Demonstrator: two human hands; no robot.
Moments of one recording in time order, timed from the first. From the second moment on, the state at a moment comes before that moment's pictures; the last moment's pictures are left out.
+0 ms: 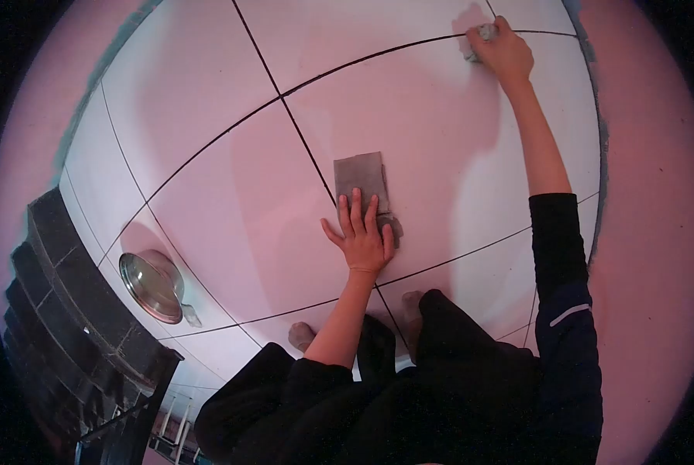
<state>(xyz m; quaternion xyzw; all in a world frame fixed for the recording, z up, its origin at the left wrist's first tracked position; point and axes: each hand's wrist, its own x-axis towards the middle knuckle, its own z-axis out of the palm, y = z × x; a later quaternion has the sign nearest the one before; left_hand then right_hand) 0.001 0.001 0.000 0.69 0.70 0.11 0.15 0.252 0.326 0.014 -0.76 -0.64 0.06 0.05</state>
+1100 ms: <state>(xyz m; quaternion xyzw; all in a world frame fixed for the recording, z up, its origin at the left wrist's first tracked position) 0.001 0.000 -0.002 0.70 0.69 0.11 0.14 0.283 0.328 0.030 -0.78 -0.61 0.09 0.10</state>
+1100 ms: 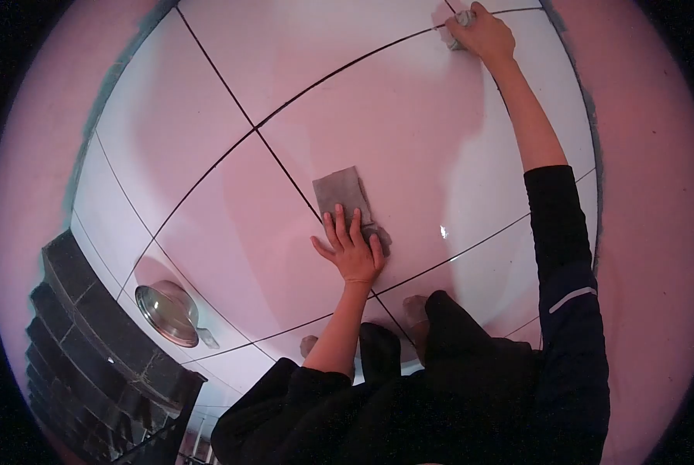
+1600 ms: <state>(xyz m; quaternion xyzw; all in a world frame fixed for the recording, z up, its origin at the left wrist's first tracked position) 0.005 0.002 -0.002 0.70 0.69 0.13 0.13 0.271 0.330 0.023 -0.77 -0.63 0.05 0.04</state>
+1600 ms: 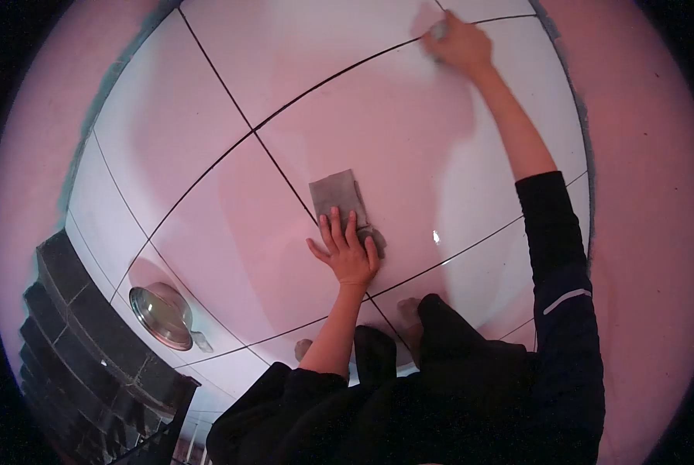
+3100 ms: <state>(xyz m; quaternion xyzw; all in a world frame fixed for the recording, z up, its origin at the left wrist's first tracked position) 0.002 0.000 -0.001 0.70 0.69 0.11 0.15 0.274 0.335 0.022 -0.72 -0.70 0.00 0.06</state>
